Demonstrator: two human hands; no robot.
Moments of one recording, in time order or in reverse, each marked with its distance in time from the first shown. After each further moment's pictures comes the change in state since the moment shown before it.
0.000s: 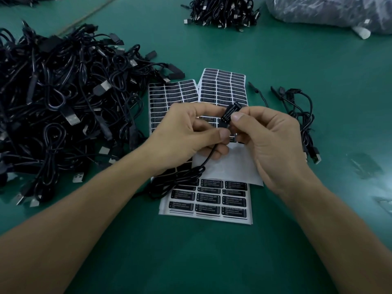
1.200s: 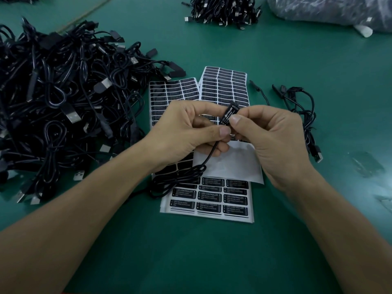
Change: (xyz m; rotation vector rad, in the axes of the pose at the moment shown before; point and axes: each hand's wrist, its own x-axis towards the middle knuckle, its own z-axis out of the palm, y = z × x) left_hand -0.001 0.003 -0.004 -0.030 -0.037 0.003; right_hand 0.000 -0.001 -0.003 -0.138 -0.048 -0.100
